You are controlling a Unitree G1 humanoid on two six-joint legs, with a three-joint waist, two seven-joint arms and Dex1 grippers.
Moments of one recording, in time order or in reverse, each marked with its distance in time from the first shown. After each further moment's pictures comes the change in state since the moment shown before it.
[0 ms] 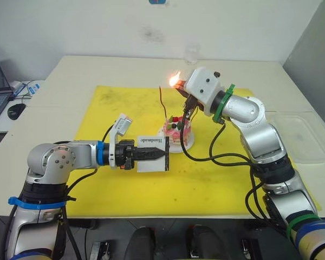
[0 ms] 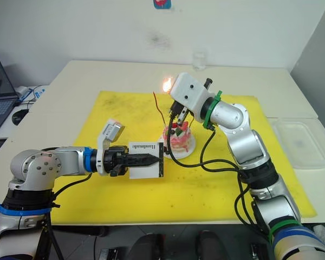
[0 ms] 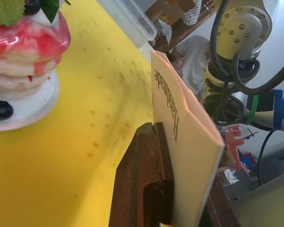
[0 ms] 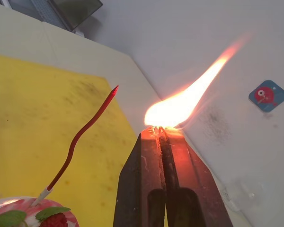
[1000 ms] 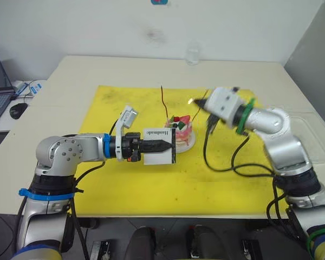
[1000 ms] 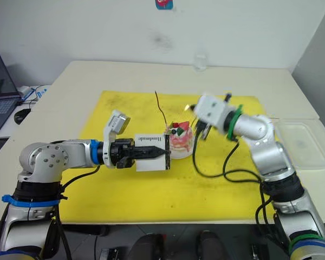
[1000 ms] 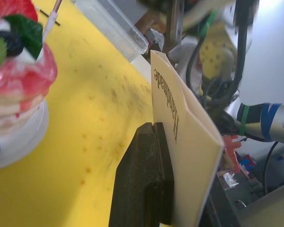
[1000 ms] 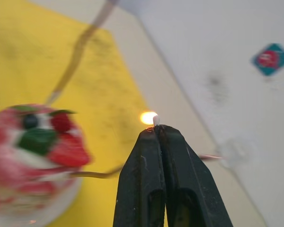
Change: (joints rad) left arm -0.064 -0.050 -0.017 0.043 0.002 0.000 0.015; right arm 0.157 -0.209 -0.144 -0.121 0.044 -0.013 0.098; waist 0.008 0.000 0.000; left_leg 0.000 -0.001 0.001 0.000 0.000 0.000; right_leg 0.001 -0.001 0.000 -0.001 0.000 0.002
